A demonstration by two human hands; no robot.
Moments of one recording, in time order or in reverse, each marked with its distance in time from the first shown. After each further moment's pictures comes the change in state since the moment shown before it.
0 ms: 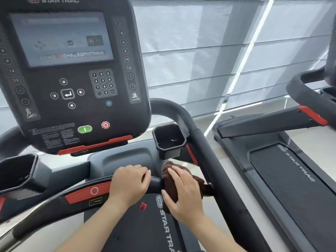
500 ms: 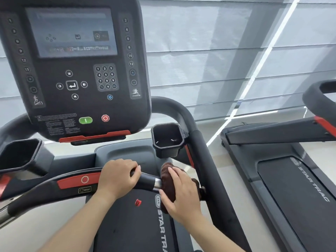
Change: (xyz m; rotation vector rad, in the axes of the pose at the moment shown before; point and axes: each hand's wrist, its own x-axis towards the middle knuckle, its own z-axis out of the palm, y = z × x) left_hand -0.001 0.004 0.000 0.046 0.016 -0.087; right_hand -0.001 0.032 -0.011 0.010 -0.041 -0.061
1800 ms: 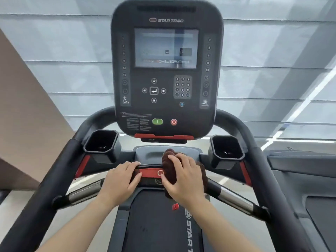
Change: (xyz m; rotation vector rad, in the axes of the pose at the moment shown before) left_hand -0.109 -0.153 -0.031 -0.096 -0.027 -0.249; right_hand 0.056 -0.157 0.064 -0.087 -0.046 -0.205
